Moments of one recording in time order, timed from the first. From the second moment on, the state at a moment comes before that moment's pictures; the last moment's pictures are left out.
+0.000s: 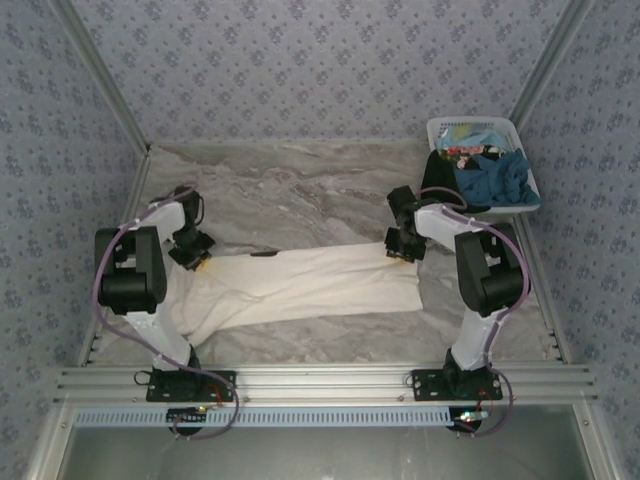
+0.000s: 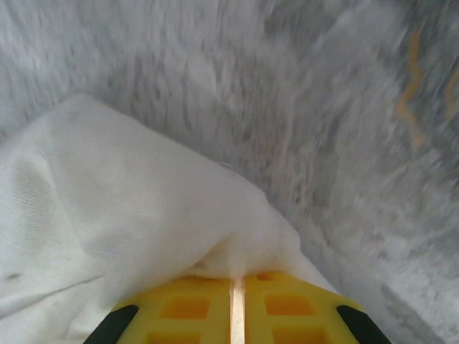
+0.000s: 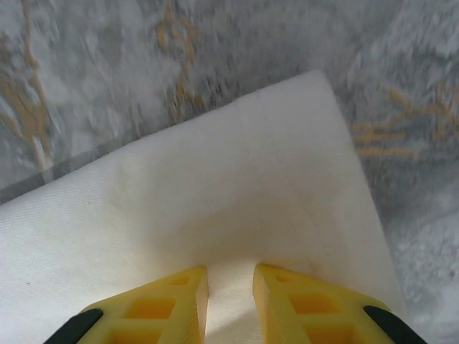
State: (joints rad) left arm 0.04 1.83 1.18 -0.90 -0.06 -0.79; right arm 0.29 1.84 1.16 -0.74 0.02 0.58
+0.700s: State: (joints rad) left arm 0.13 1.80 1.34 -0.83 0.00 -0.45; right arm 0.32 1.89 1.31 -0.80 0.11 0.49
